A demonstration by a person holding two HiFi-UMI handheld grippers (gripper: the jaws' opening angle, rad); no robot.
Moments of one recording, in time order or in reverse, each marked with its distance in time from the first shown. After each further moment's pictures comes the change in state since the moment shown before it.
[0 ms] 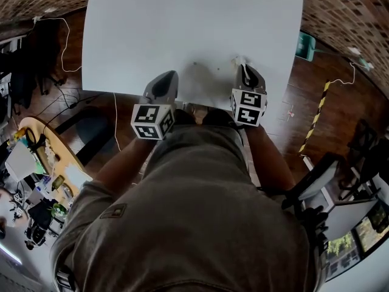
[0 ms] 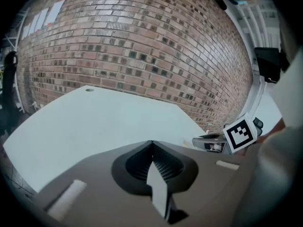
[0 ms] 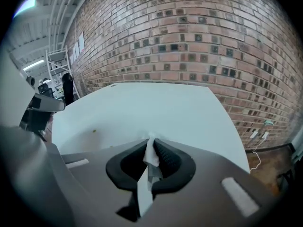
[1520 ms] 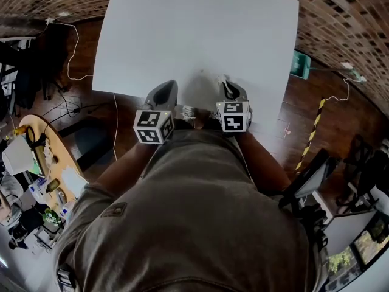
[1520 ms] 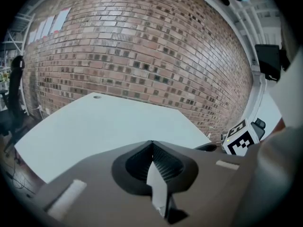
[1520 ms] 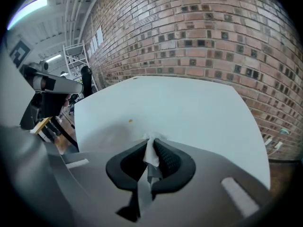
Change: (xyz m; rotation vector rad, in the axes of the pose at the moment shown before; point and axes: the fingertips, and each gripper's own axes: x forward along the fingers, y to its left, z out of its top) left arm -0.041 0.015 0.002 0.005 -0.069 0.028; right arm -0.011 0.085 -0.019 -0.114 0.057 0.161
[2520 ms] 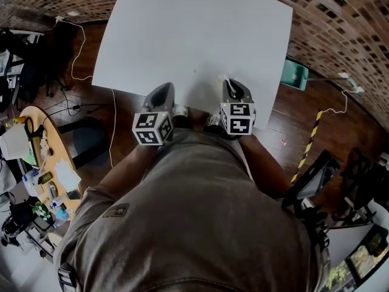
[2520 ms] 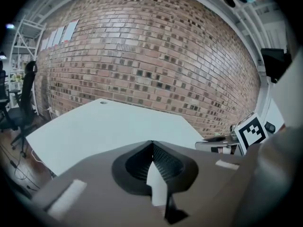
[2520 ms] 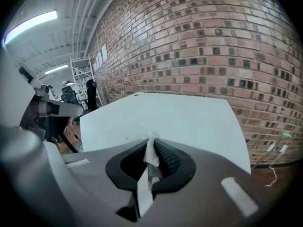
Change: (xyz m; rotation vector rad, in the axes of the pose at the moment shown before) left arm -0.014 -0.027 0.006 -0.035 -0.089 0.093; right arm -0.044 -0.035 0.036 0.001 -0.165 0.037
